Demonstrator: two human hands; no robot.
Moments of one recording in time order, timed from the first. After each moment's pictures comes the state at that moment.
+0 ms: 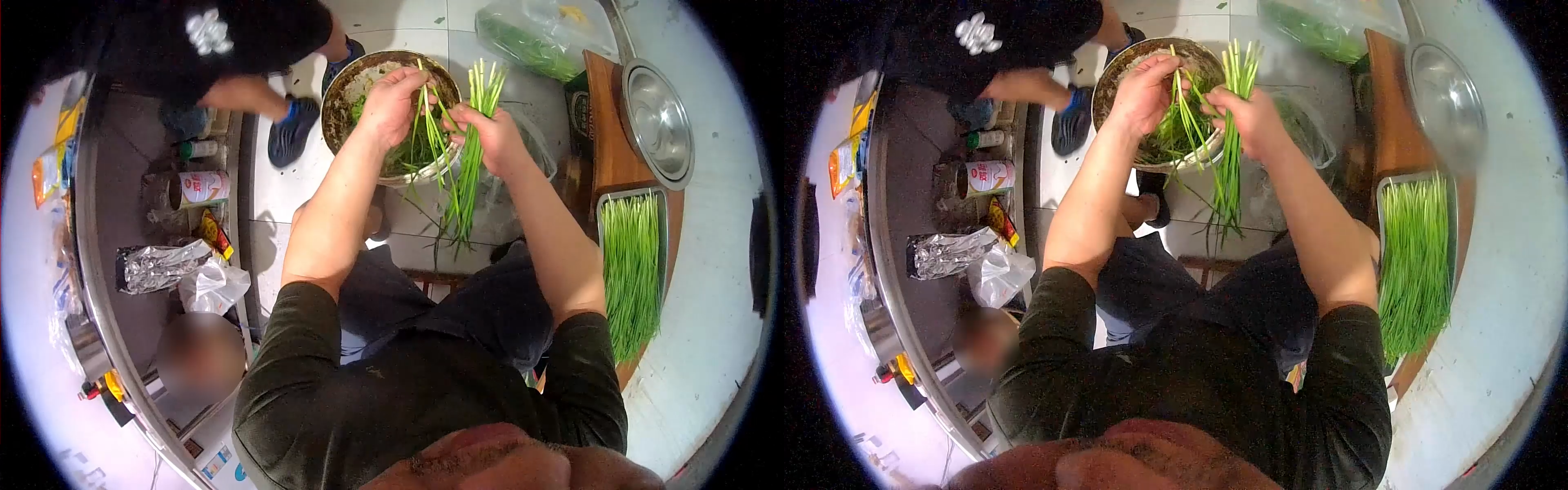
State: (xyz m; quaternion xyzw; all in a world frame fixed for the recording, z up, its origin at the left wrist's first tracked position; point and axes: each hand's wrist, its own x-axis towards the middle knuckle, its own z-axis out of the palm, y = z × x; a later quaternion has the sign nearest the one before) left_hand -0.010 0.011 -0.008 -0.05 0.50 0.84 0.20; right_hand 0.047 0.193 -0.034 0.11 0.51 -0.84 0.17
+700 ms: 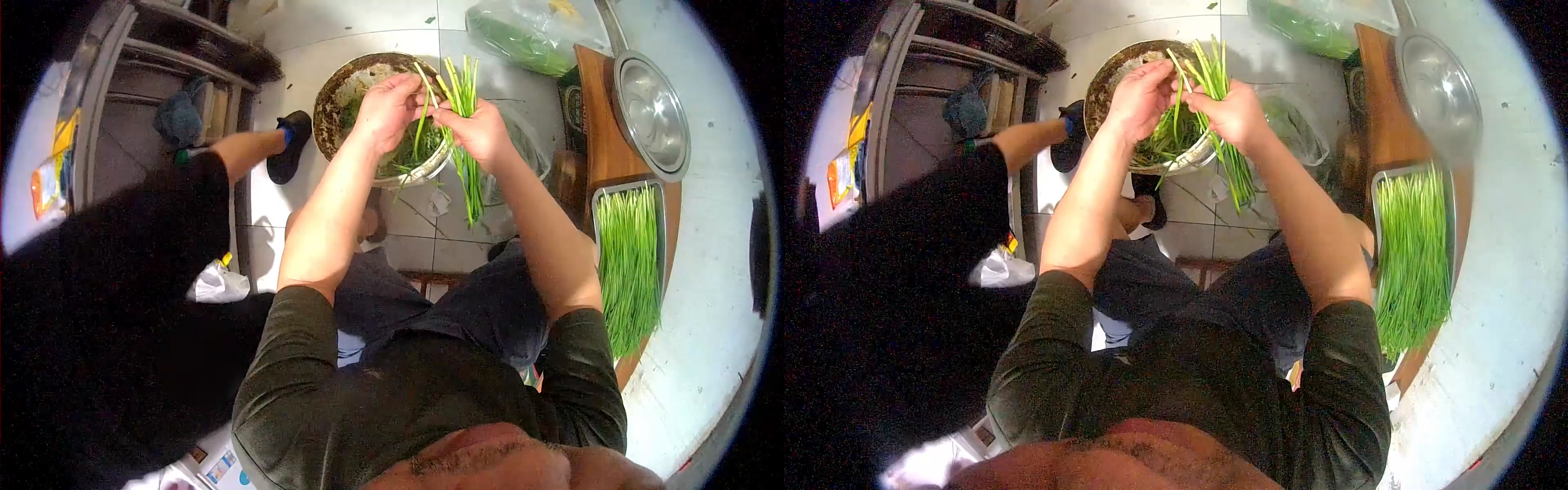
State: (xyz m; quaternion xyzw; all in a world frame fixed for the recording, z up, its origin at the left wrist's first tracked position) left_hand 0.000 0.021 0.002 -0.03 0.49 0.84 0.24; right_hand 0.049 0.184 -0.014 0.09 0.64 -0.75 0.11
